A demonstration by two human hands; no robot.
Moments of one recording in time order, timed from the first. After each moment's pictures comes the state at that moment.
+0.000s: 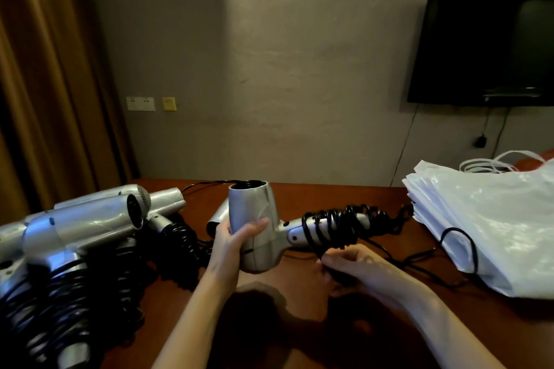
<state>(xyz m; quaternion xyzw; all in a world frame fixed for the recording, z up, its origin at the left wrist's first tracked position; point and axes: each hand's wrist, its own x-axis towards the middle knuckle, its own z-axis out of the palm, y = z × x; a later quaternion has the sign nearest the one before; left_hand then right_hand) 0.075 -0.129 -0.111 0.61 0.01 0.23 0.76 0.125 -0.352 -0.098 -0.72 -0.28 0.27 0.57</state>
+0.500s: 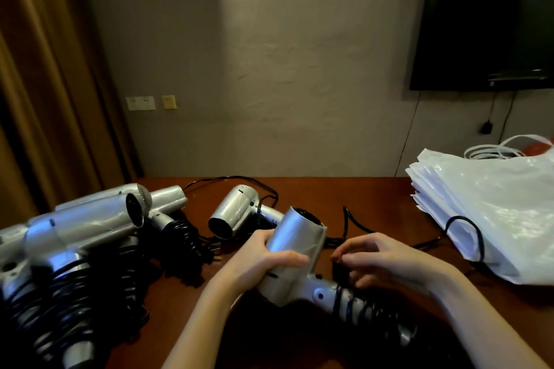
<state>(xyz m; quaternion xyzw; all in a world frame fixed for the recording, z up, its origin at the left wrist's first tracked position) 0.068 -0.145 -0.107 0.79 -0.02 0.01 0.62 0.149 -0.378 -0.097 -0.74 -0.26 0.32 0.53</state>
